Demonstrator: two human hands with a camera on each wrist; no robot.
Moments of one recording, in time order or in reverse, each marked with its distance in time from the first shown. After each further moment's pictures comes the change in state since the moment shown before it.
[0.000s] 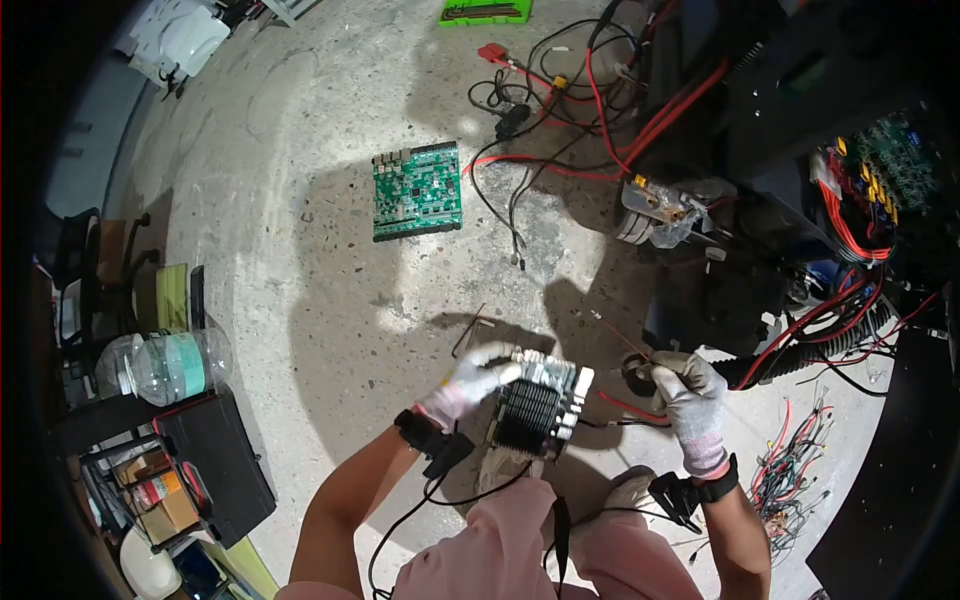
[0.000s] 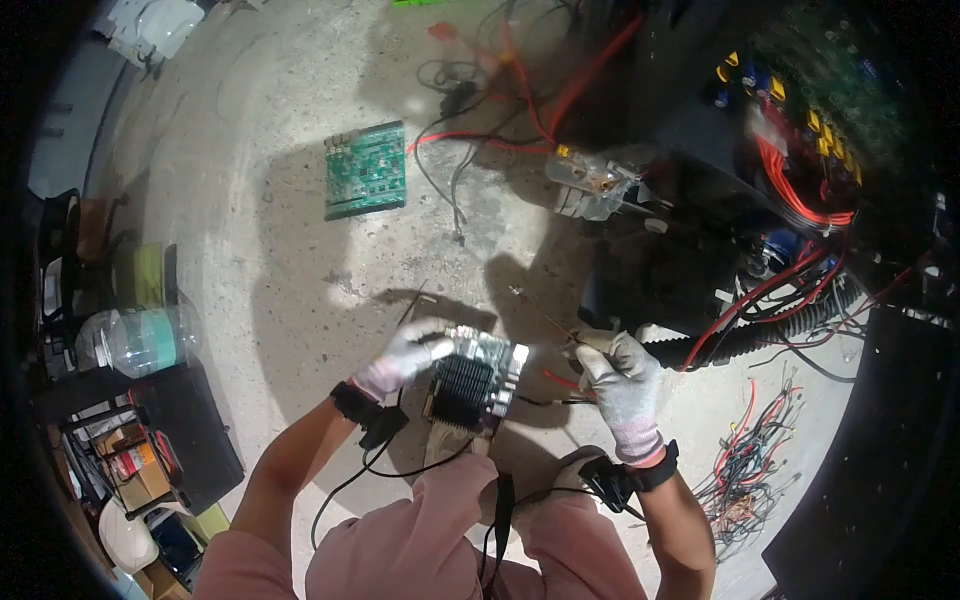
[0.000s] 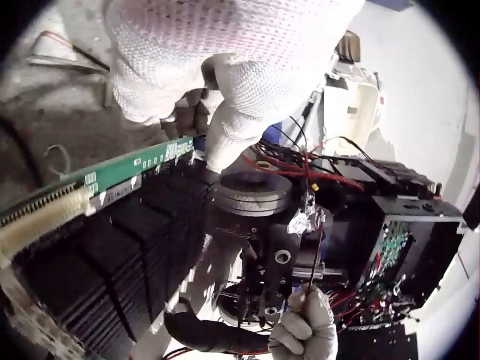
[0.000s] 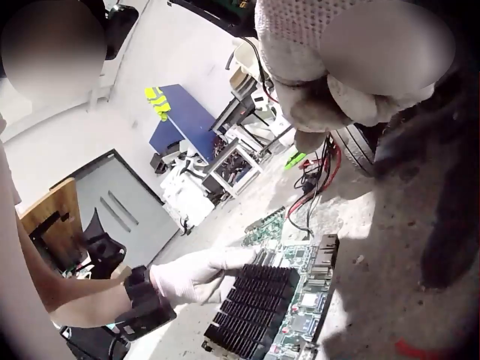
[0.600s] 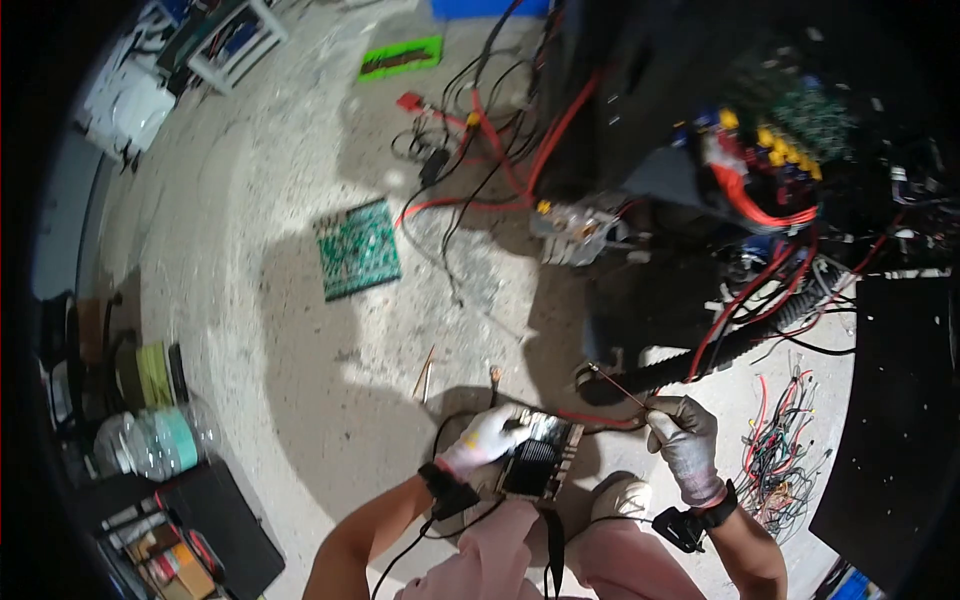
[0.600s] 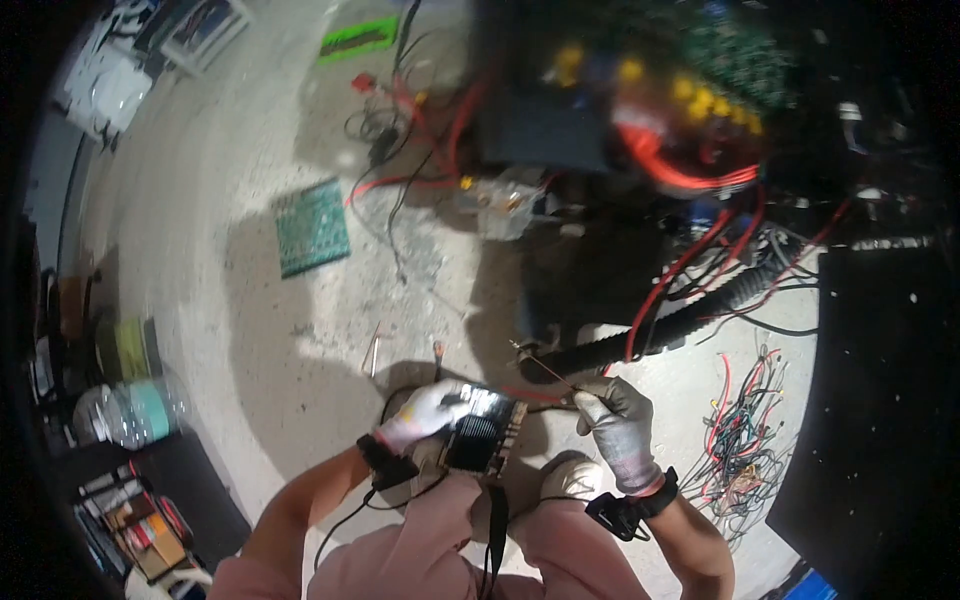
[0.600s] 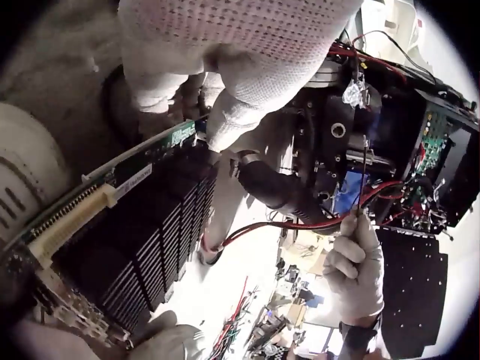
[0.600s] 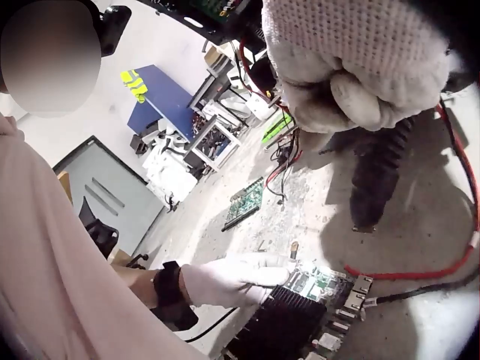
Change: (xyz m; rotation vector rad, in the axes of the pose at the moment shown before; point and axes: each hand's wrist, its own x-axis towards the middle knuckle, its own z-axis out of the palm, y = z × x) left_hand 0.006 -0.020 0.060 0.540 -0.227 0.113; right_hand -0.048 0.003 -0.048 0.090 0.147 0.178
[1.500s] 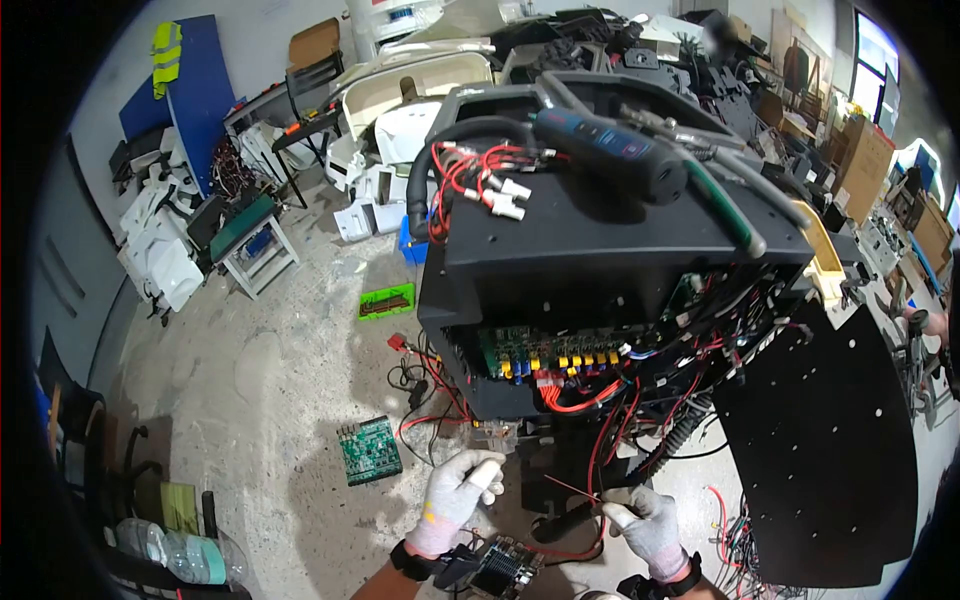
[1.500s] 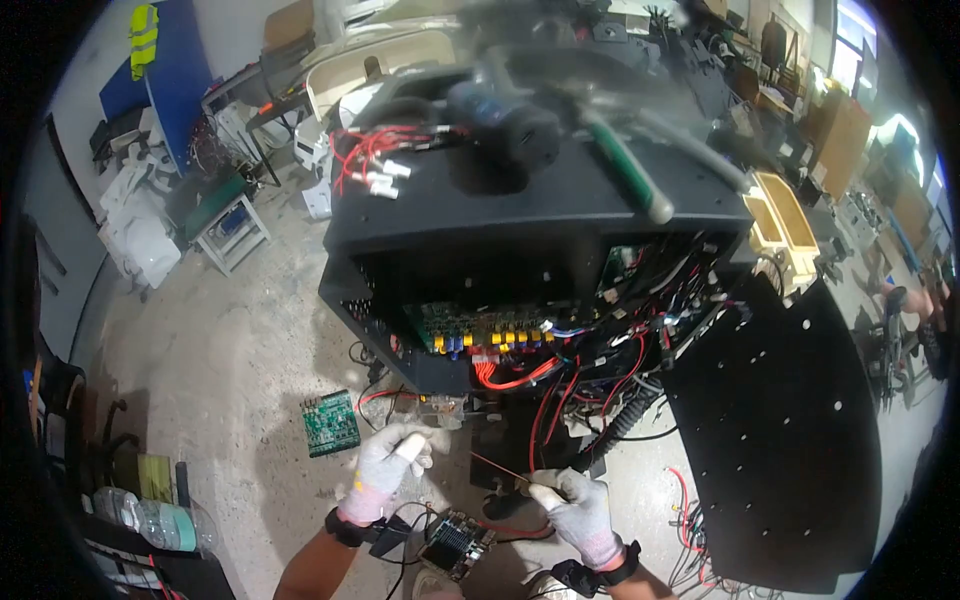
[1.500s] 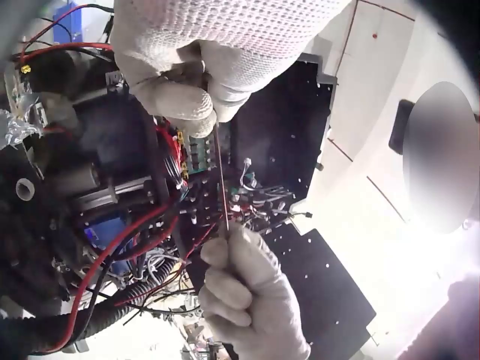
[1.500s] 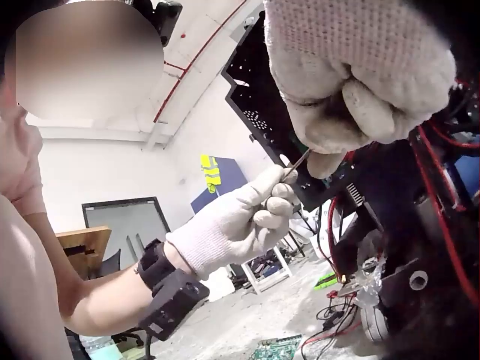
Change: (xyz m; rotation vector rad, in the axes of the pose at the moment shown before) left_hand -0.015 0.273 -0.039 -0.385 0.313 0.347; right_hand -0.030 -0.104 -0.049 -0.043 0.098 -0.499
